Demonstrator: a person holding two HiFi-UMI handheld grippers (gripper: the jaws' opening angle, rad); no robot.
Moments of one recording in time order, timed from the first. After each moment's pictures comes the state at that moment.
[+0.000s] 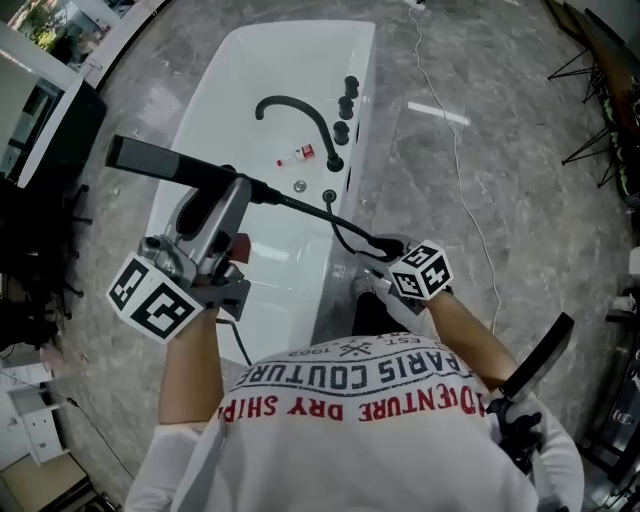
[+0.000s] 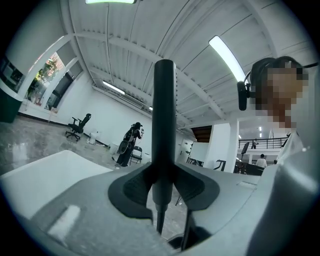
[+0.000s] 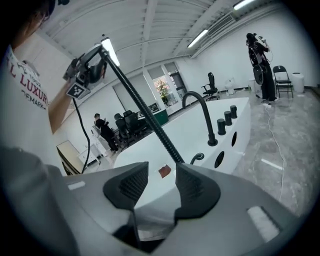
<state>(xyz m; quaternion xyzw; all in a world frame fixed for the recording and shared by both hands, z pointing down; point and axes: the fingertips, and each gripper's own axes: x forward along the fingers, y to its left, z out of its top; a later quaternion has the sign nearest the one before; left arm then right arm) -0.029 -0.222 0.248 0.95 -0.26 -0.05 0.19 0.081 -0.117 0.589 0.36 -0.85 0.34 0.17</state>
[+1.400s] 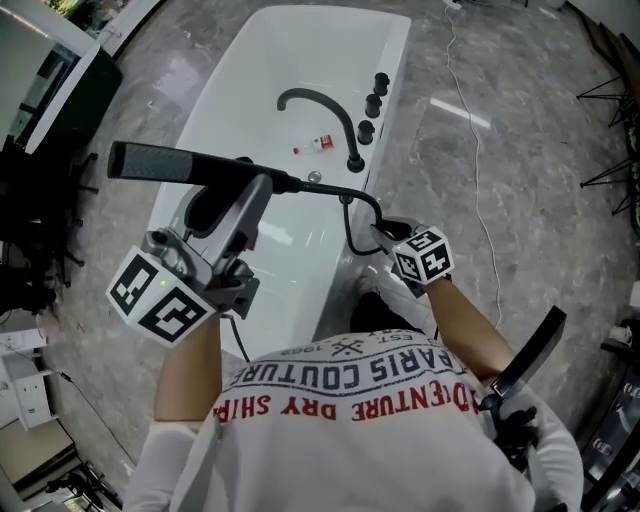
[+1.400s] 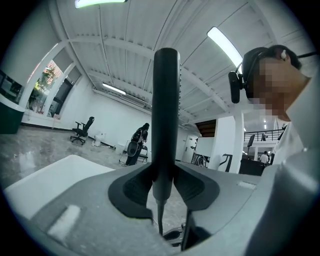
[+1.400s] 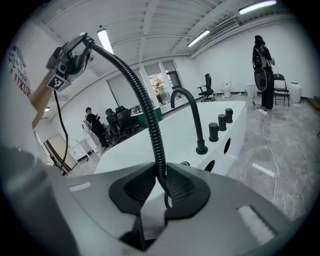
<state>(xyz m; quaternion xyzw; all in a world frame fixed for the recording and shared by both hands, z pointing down) -0.040 -0.229 0.264 0.95 -0.28 -0.03 0.16 0.085 -0.179 0.635 0.40 -0.84 0.31 0.20</state>
